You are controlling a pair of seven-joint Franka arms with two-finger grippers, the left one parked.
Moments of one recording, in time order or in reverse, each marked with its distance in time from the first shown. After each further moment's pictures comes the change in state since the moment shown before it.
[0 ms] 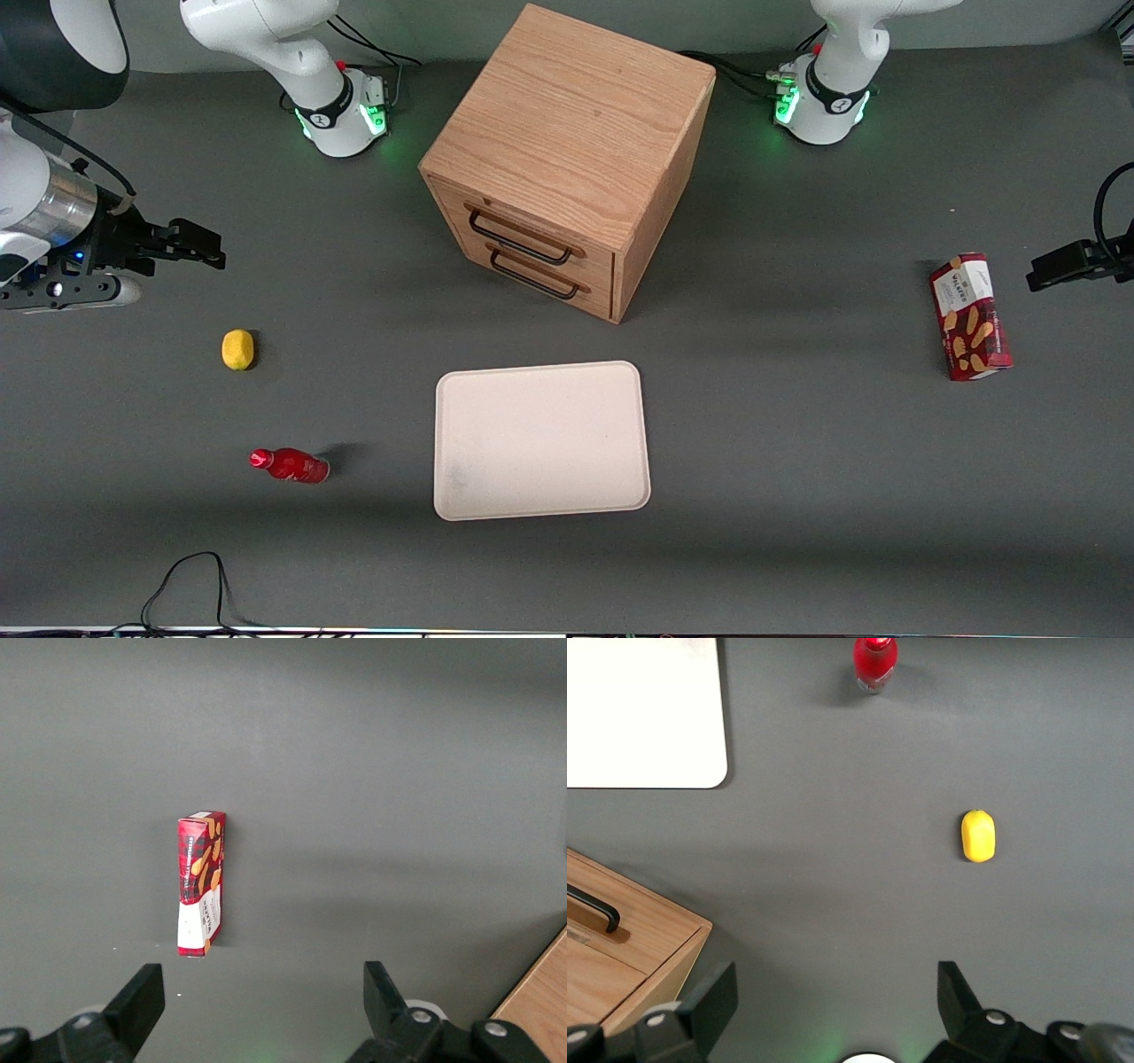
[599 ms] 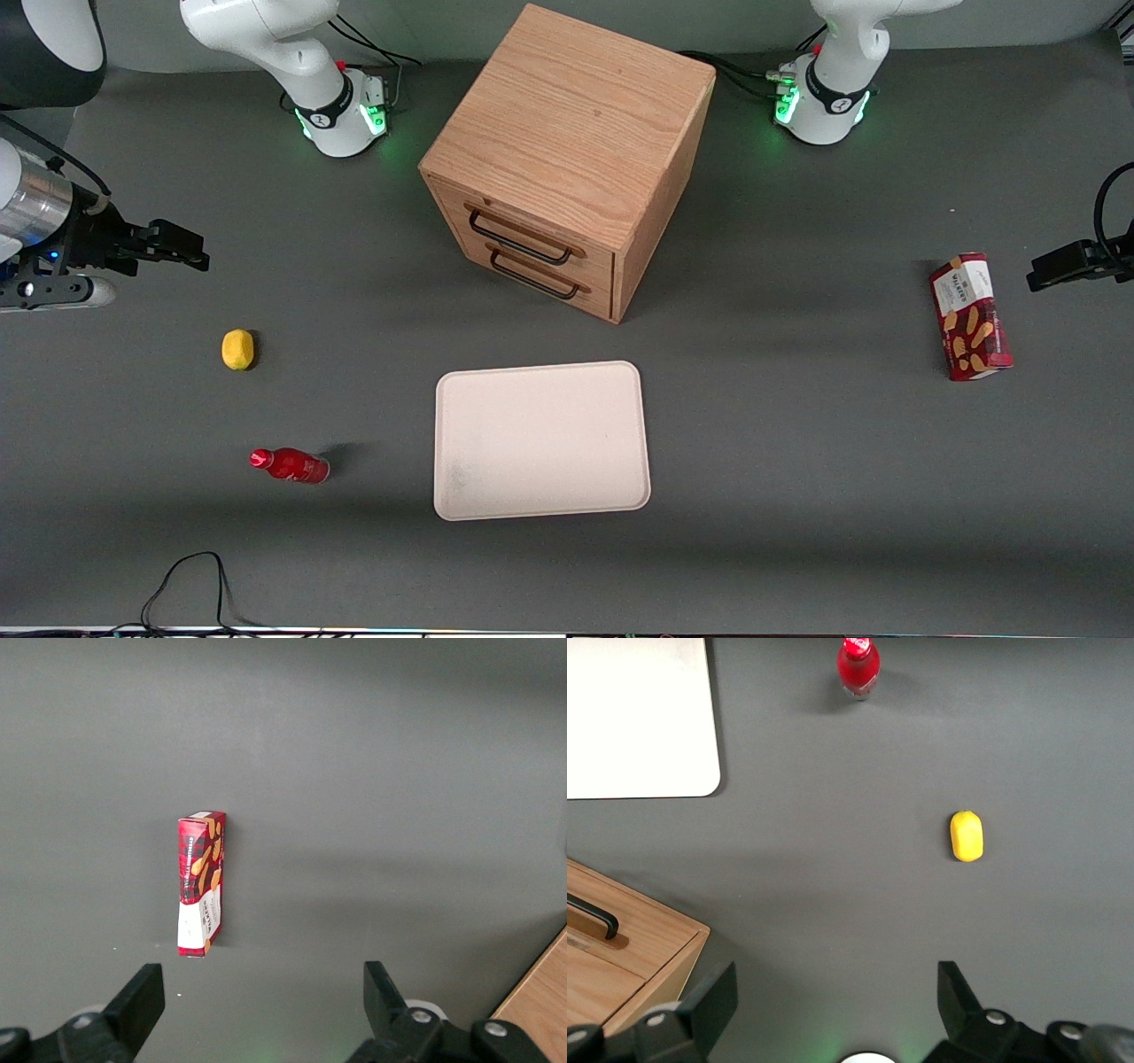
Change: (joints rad) arm -0.025 0.036 0.000 0.080 0.000 -0.048 0.000
